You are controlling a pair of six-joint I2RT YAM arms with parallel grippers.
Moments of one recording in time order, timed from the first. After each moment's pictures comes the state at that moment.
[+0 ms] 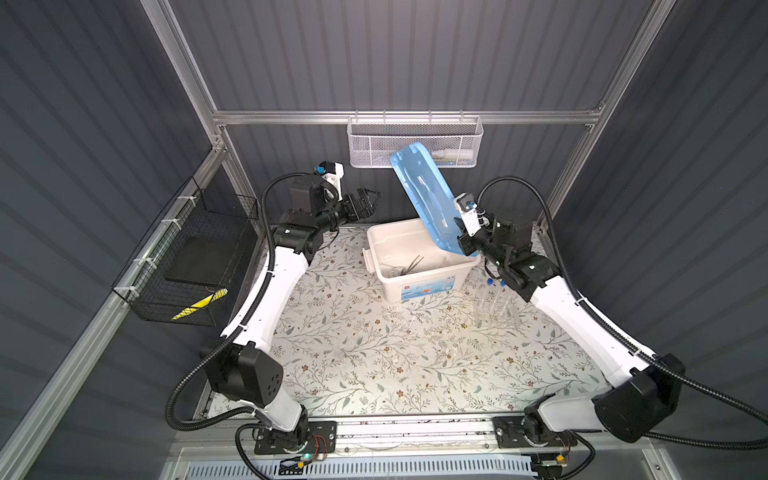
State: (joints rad) left arm -0.27 1.61 1.73 -0.34 0.45 -0.55; right arm 0.47 1.38 1.31 -0.13 0.13 -0.44
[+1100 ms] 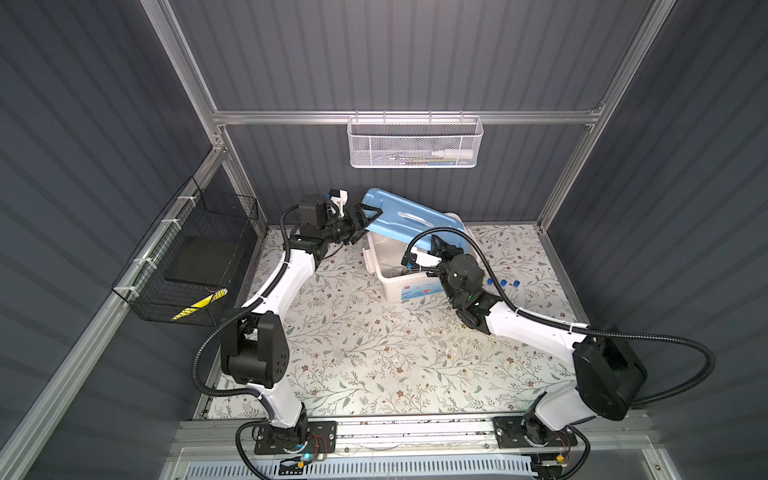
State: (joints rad) left arm -0.22 1.73 1.50 -0.08 0.75 -0.93; right arm 0.72 1.54 0.94 0.60 0.48 -1.27
